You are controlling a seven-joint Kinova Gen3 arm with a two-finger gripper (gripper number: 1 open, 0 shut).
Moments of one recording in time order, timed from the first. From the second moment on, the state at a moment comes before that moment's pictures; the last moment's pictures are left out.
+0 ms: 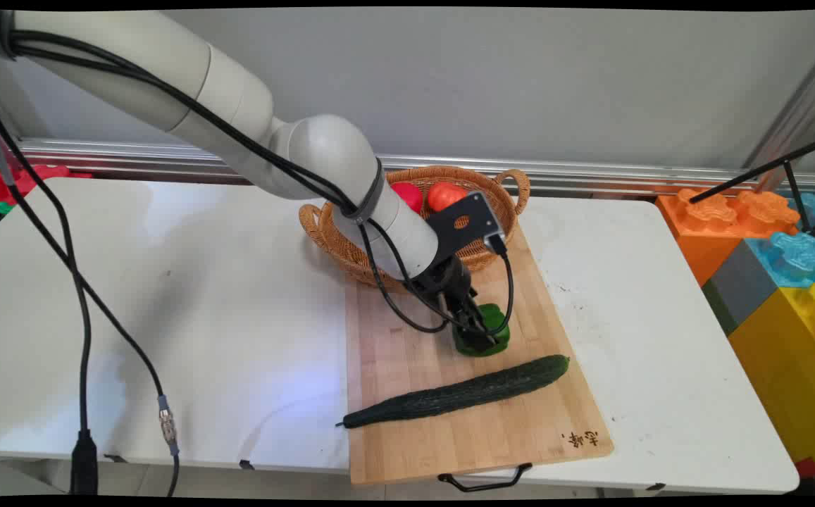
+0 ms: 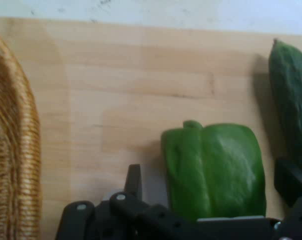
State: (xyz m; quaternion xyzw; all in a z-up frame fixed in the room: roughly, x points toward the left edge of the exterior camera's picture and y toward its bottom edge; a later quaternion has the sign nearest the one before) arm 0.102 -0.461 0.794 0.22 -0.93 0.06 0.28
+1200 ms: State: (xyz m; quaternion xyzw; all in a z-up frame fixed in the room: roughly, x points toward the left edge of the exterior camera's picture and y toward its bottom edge) arm 0.231 -0.496 0.893 0.23 -0.93 0.15 0.23
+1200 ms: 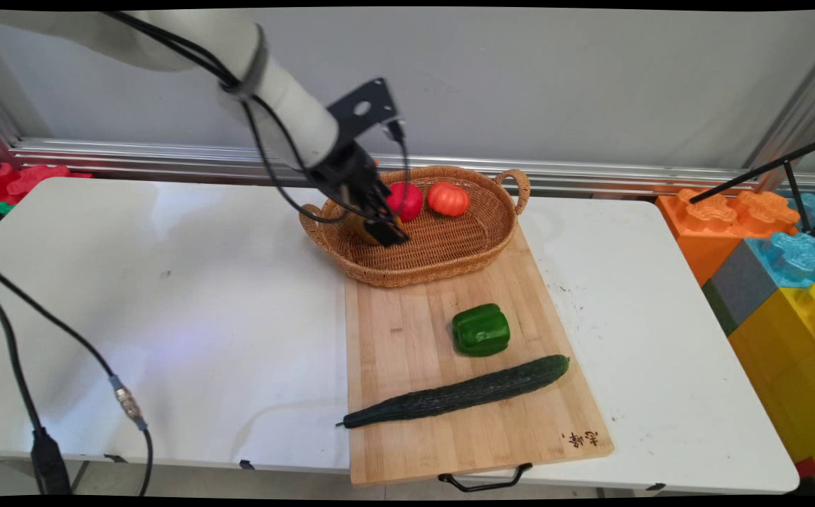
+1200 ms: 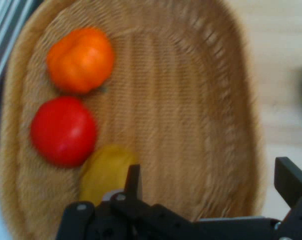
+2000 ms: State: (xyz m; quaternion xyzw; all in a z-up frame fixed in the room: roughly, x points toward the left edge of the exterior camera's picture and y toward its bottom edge) arm 0.281 -0.517 0.843 0.17 -0.95 0.20 0.18
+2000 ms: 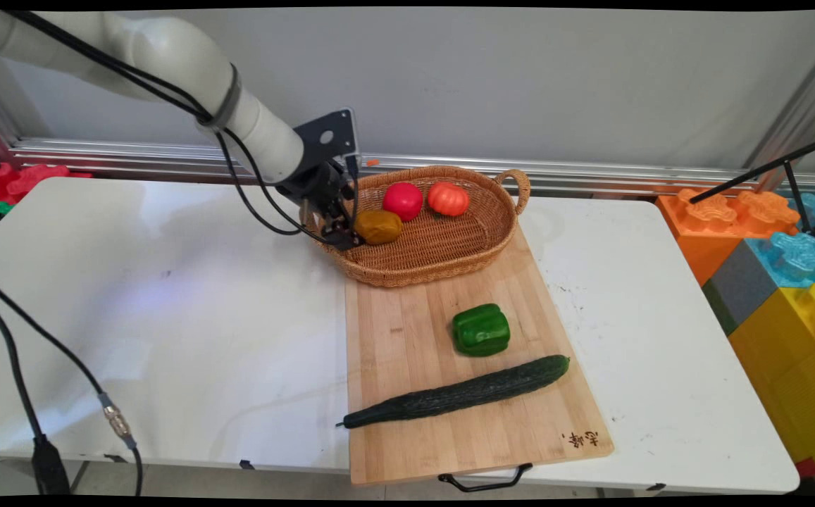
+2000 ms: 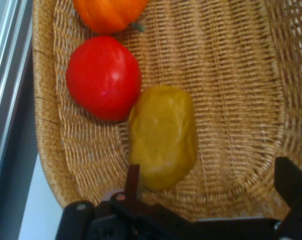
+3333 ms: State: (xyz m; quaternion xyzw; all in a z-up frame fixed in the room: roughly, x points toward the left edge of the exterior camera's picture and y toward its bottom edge) arm 0.263 -0.563 0.788 0.21 -0.94 0.21 0.17
